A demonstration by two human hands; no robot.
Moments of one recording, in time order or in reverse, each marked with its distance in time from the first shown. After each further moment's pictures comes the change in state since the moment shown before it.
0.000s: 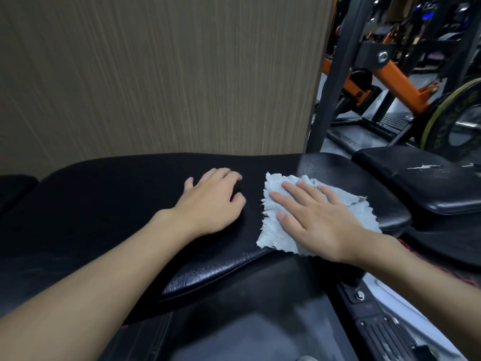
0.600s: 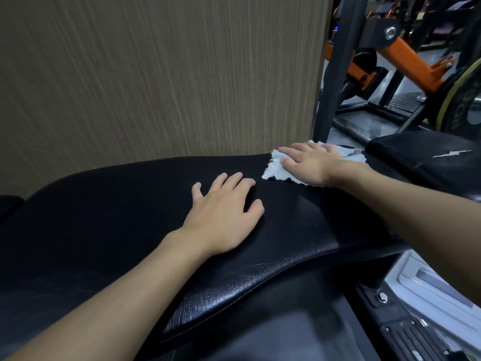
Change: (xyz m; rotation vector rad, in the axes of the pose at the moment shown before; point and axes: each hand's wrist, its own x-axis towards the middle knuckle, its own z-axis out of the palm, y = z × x) left_hand 0.020 0.006 0.023 0.016 -0.016 0.027; right_hand 0.144 0.065 -0.002 0.073 -0.064 0.193
